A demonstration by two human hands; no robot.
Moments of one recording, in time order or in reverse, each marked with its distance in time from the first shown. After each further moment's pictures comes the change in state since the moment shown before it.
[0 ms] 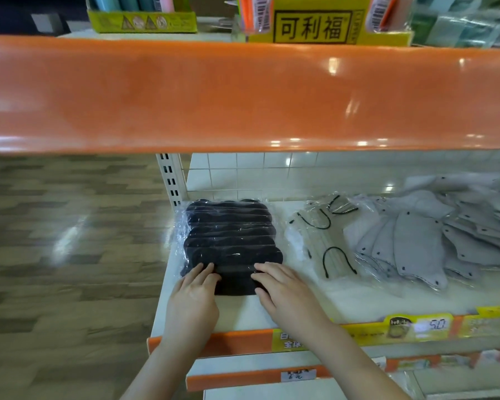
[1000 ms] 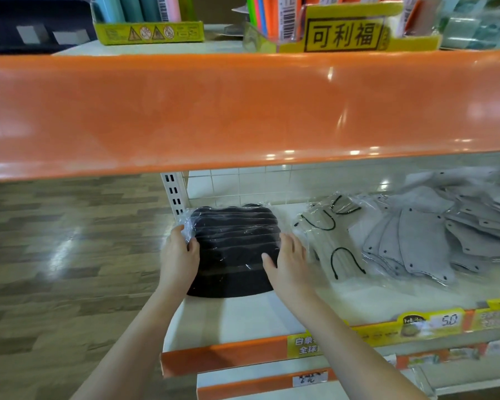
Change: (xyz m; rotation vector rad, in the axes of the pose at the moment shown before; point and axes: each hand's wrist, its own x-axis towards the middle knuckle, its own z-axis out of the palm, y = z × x) left_hand 0.082 -0.034 -0.027 -0.546 0.025 -0.474; right_hand 0.057 -0.009 0.000 0.134 -0.056 0.579
